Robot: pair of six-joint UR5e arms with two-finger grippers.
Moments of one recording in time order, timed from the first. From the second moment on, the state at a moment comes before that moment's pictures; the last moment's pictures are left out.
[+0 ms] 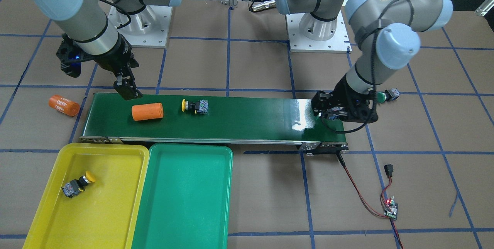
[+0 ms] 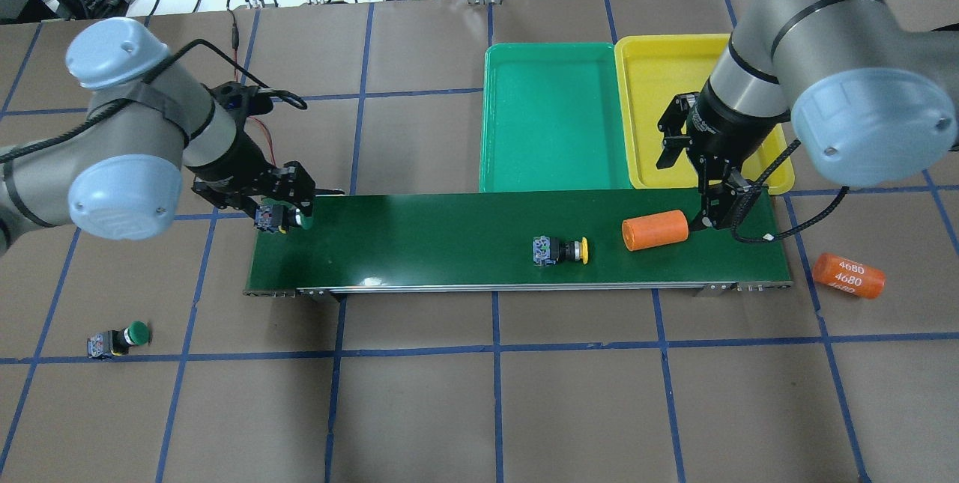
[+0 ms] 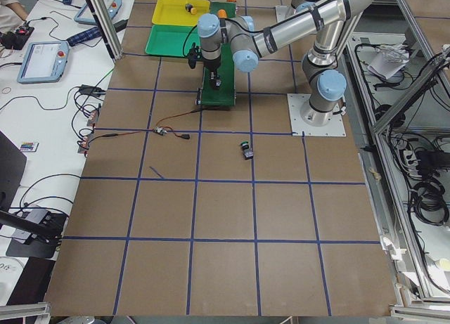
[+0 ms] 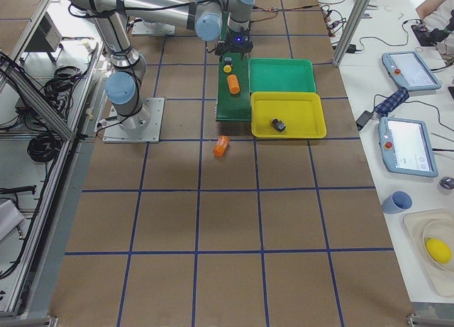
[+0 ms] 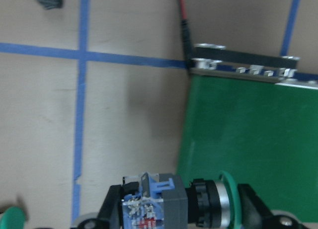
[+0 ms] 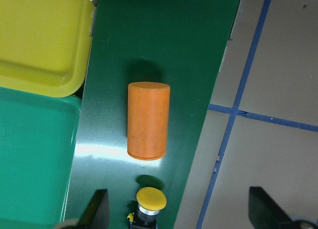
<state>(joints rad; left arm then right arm) -1.48 -1.68 -1.97 -1.12 1.47 0.16 1.55 -1.55 1.82 -1.69 -1.48 1.32</state>
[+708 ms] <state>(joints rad) -1.66 -1.67 -2.04 -0.96 1.46 0.05 1.63 -1.45 1.85 -1.76 -1.47 1.46</state>
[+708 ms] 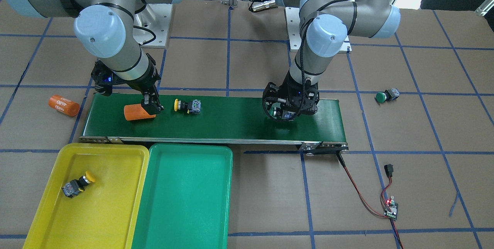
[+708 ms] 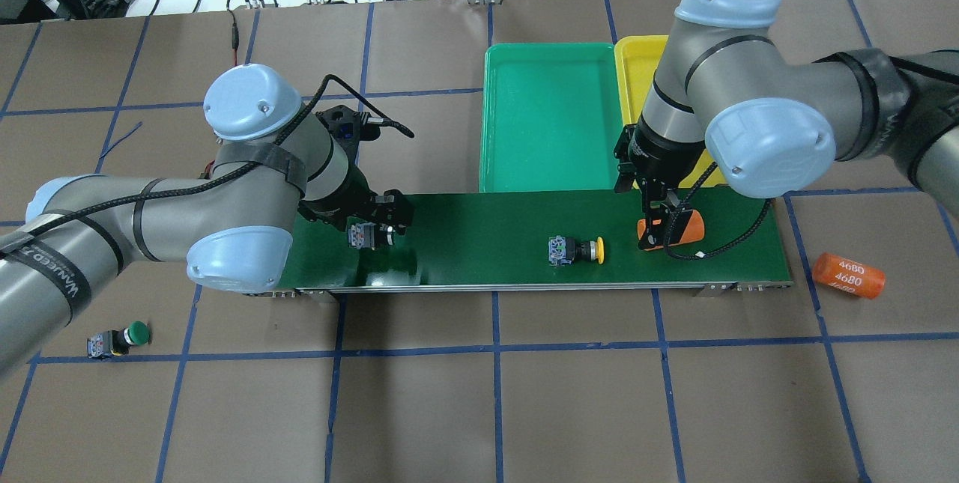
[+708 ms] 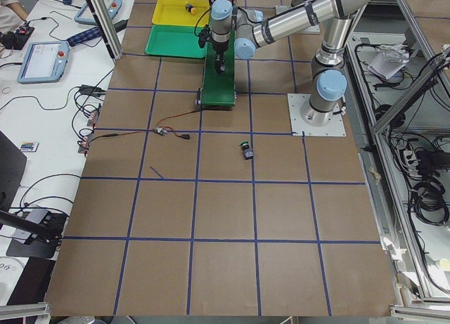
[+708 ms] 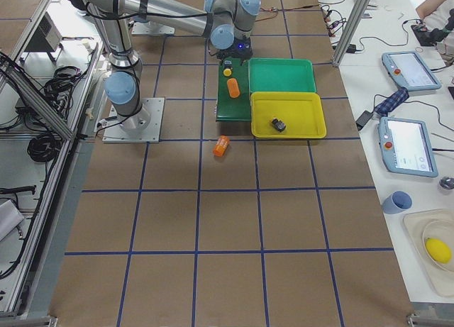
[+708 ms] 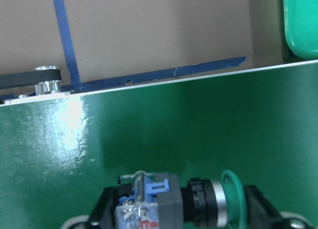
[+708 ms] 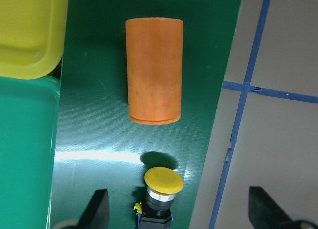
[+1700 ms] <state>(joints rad) -1.05 -1.60 -2.05 -1.05 1.57 0.08 1.64 -1.38 1.90 -1.87 -1.43 1.51</state>
